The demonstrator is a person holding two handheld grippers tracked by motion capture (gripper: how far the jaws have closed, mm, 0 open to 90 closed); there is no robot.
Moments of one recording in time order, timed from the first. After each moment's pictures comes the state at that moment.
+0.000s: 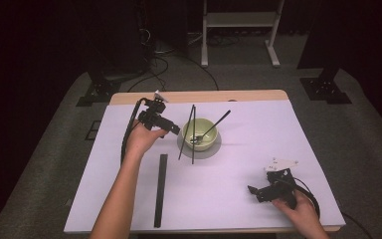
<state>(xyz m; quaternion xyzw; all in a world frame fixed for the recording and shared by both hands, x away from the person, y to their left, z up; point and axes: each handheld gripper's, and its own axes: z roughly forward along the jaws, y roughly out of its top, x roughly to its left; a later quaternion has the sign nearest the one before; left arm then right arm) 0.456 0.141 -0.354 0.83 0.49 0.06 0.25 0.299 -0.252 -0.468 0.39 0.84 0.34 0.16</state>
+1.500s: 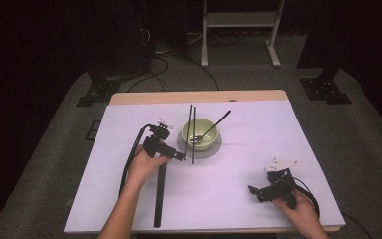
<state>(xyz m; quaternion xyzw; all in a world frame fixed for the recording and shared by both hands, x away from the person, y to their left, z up) 0.411 0.130 -0.408 0.85 0.45 0.02 0.27 0.299 -0.252 -0.468 0.39 0.84 0.35 0.16</state>
